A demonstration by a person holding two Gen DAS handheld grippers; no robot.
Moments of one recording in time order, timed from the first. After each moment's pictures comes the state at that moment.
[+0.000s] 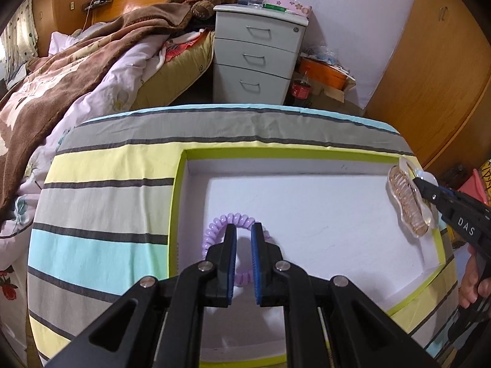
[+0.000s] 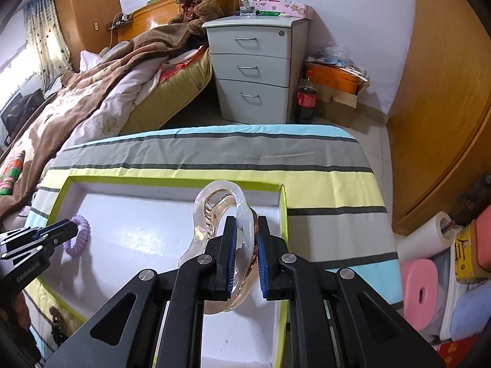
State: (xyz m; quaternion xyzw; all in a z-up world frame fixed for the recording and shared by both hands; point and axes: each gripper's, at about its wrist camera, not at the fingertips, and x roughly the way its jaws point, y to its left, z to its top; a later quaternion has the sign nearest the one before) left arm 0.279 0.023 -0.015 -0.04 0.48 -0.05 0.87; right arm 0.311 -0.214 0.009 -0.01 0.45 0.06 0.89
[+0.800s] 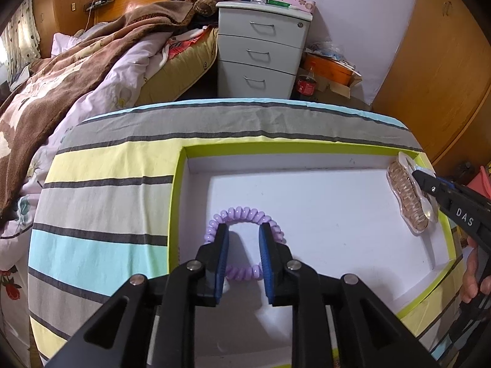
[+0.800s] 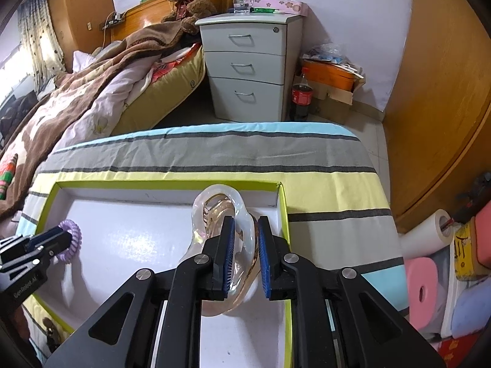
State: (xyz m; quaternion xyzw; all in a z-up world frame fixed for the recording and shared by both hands) left arm 0.284 0.019 -0.021 -0.03 0.49 -0.04 0.87; right arm 0.322 -0.214 -0.001 0.00 0.45 0.05 0.89
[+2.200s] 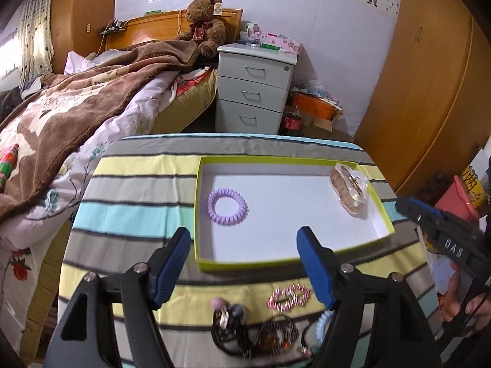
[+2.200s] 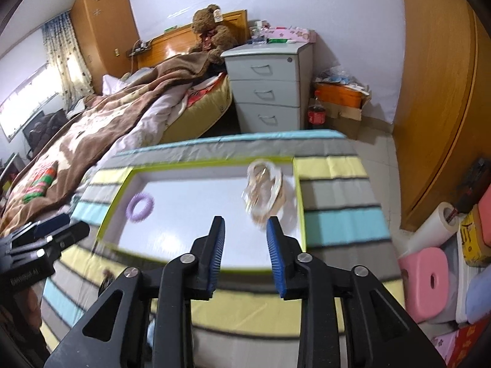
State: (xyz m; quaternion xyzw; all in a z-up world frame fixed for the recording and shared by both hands) left arm 0.176 0.034 0.051 -0.06 0.41 -0.05 0.91; right arm 0.198 -0.214 0.051 0.03 0.40 0.10 0.91
